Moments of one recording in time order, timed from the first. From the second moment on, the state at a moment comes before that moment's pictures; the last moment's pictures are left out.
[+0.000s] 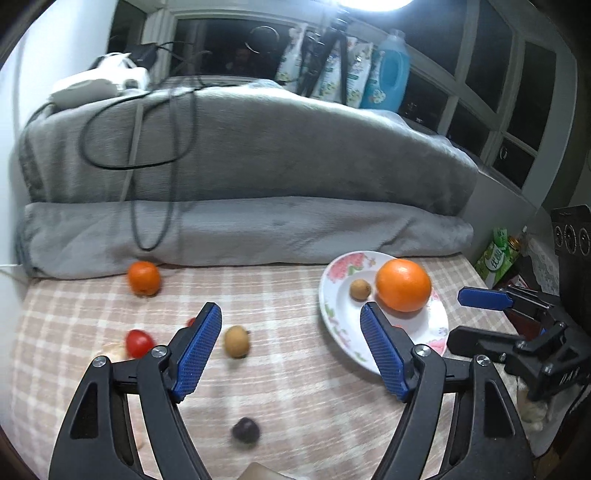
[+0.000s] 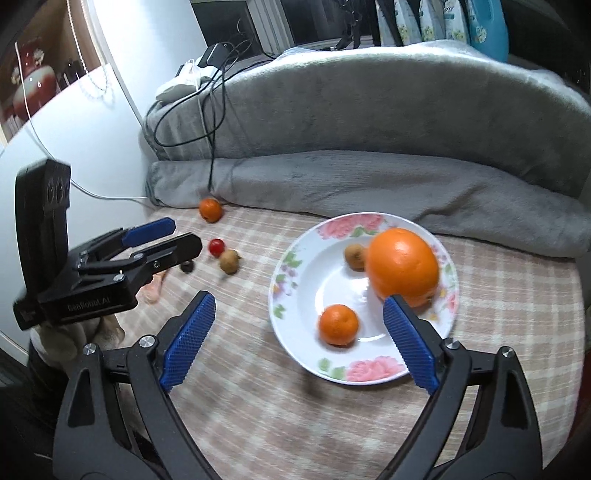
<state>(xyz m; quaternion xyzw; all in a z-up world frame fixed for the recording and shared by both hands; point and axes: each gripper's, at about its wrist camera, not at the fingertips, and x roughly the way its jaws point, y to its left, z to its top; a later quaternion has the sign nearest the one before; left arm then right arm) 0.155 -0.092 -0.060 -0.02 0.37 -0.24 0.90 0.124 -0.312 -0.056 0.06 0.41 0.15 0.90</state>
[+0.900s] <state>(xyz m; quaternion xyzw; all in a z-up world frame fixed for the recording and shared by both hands) 0.137 0.071 -0.094 -0.08 0.40 -0.14 0.90 0.174 -0.178 -0.067 0.09 0.46 0.27 0.84</state>
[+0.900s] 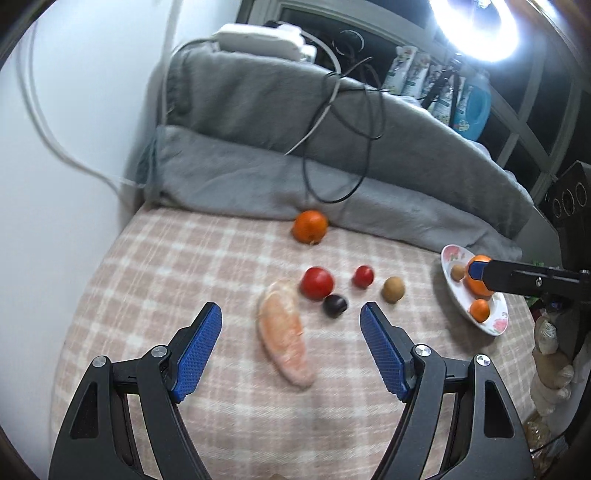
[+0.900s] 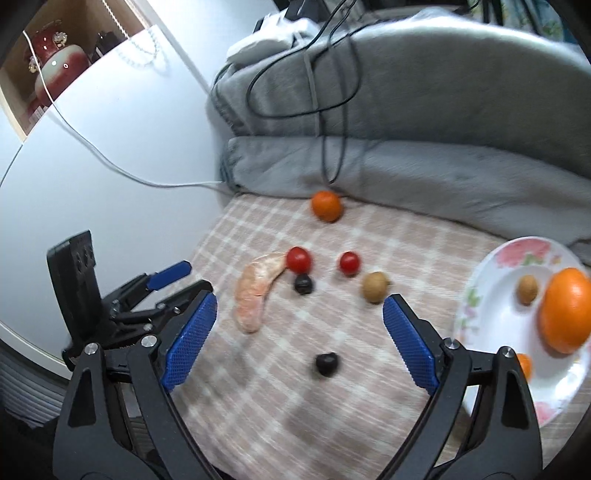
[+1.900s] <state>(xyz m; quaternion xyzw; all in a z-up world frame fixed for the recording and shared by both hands) 0.149 0.086 -0.148 -0.14 0.45 -0.19 0.86 0.232 -0.074 -0.158 0.14 0.59 0.29 0.74</state>
